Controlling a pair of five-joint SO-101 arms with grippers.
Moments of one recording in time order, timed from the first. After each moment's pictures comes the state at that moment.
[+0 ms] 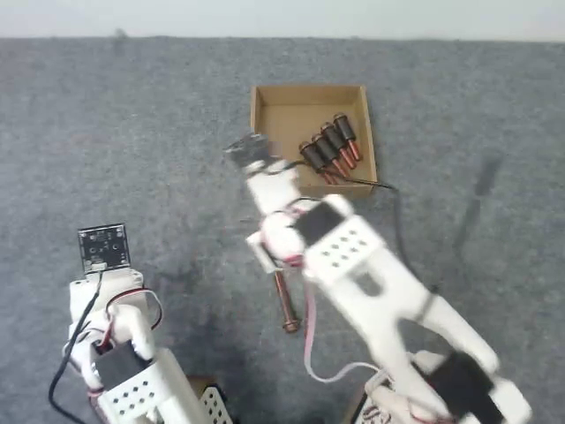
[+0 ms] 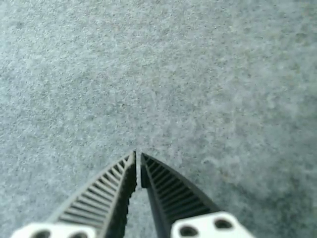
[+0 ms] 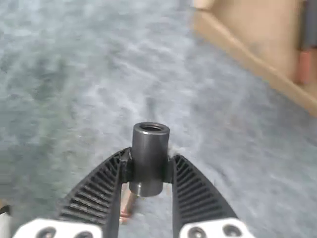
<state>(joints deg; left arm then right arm) -37.0 -103.2 96.7 61.3 -15.0 -41.7 -19.3 27.9 66.4 -4.5</state>
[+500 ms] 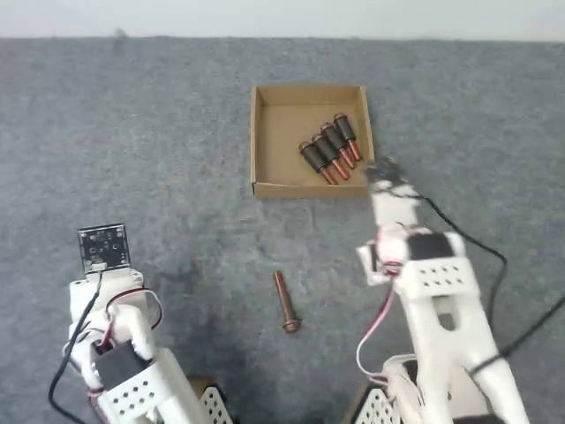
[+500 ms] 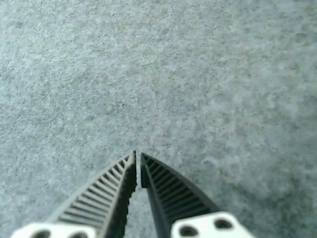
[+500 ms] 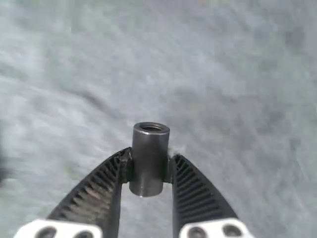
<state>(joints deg) -37.0 -103.2 96.7 61.3 -15.0 -7.8 -37.8 57.3 62.2 10.8</state>
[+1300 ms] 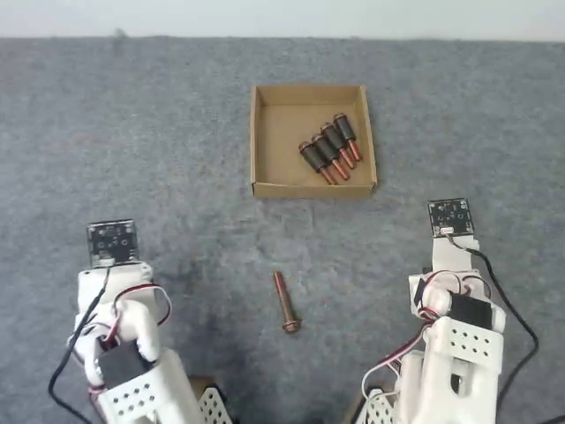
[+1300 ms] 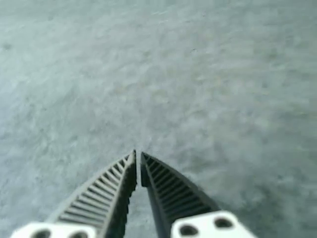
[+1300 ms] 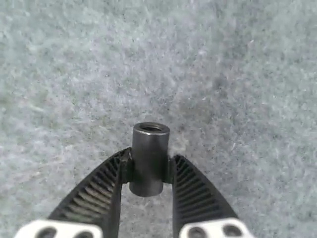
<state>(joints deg) -29.8 -103.2 92.6 62.5 -12.0 12.5 -61.3 79.3 54.6 19.6</state>
